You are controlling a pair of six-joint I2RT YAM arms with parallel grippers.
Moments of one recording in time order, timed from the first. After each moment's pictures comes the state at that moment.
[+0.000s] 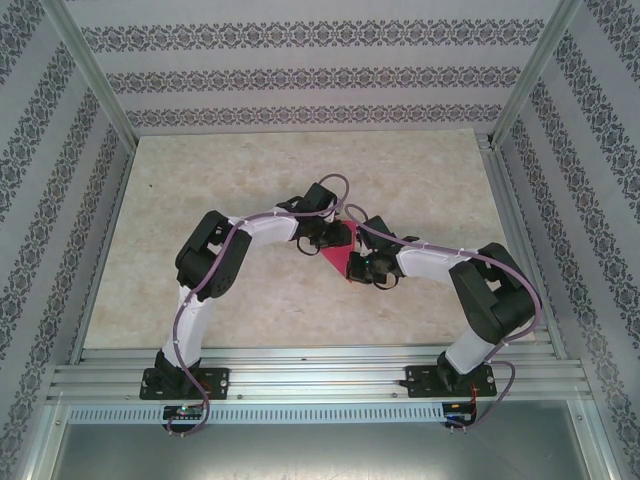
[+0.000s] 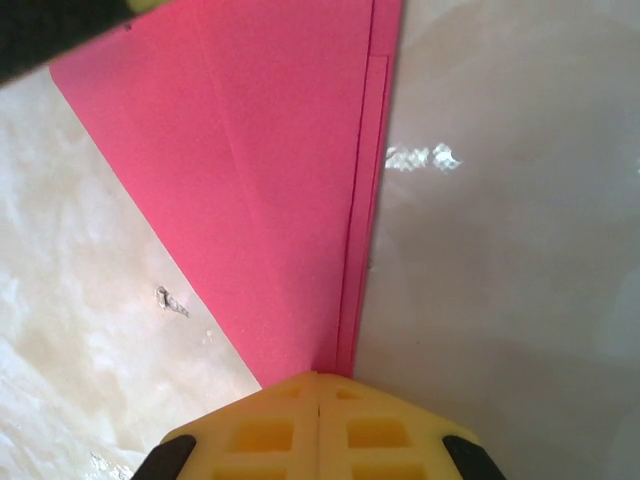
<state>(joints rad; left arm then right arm) -0.64 2.19 1.50 -0.28 0.41 -0.66 0.55 1.66 0.78 -0.29 -0.25 0.63</state>
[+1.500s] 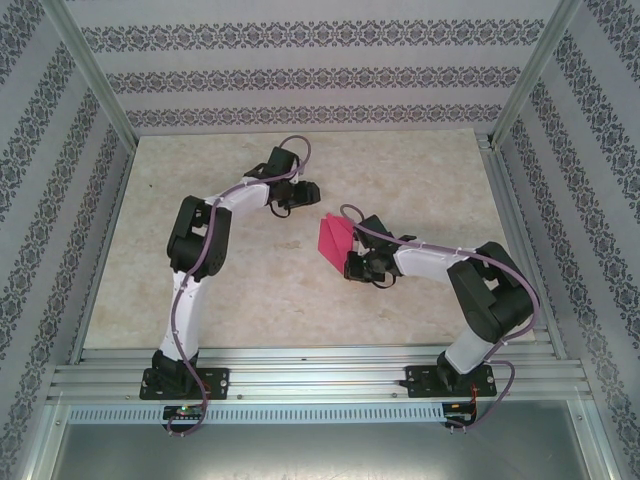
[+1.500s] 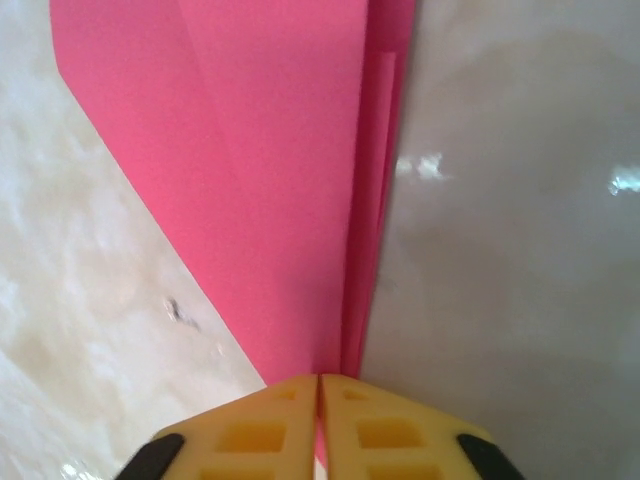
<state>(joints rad) -0.39 2.26 1.71 -0.38 0.34 -0.53 0.56 1.64 0.81 -0.33 -0.22 0.58</state>
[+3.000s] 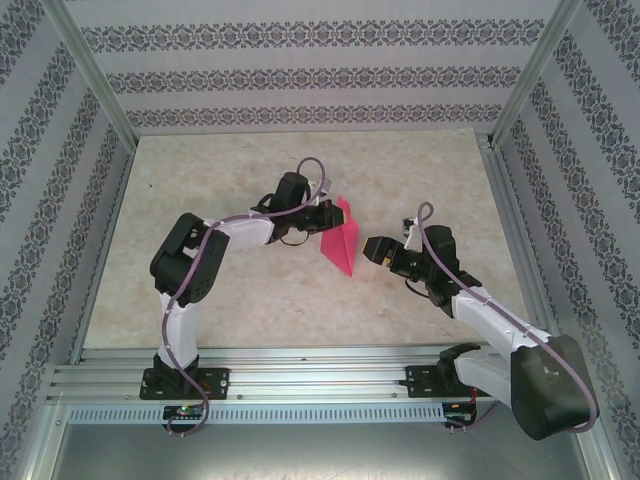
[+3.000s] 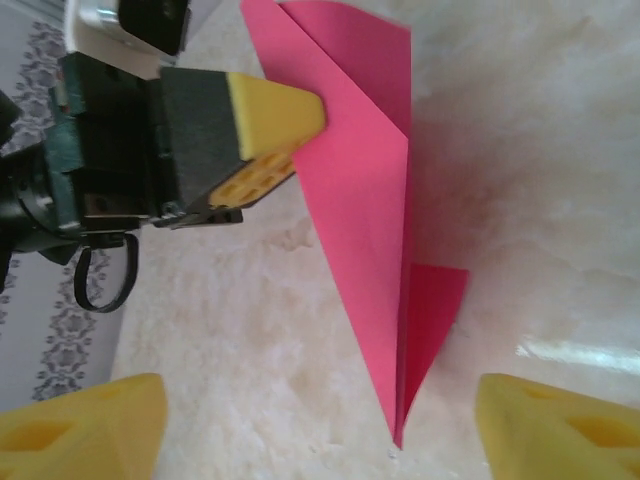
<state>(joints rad) -0.56 1.99 1.27 0.19 0.66 -0.80 0.28 1.08 0.41 0.17 -0.52 0.74</state>
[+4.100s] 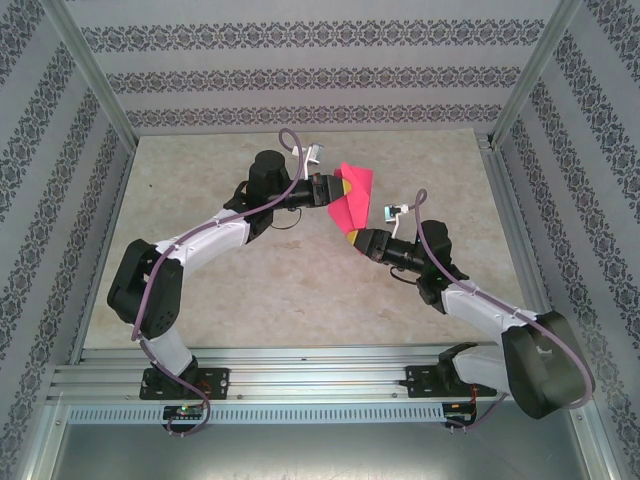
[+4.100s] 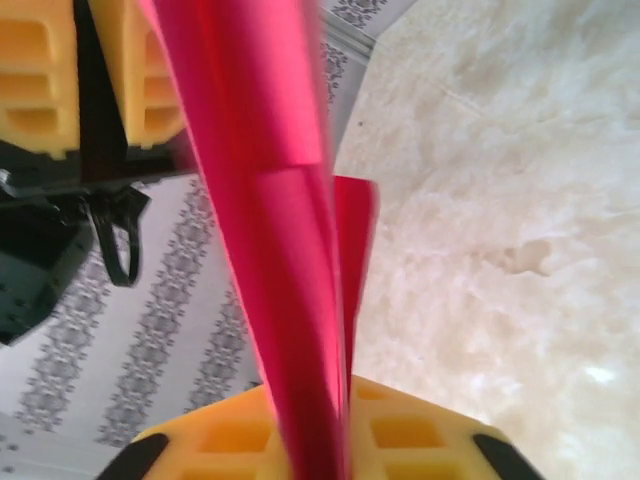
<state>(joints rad) -0.56 1.72 1.23 0.31 0.73 -0.85 0.37 1.18 0.44 0.54 -0.70 0.92</state>
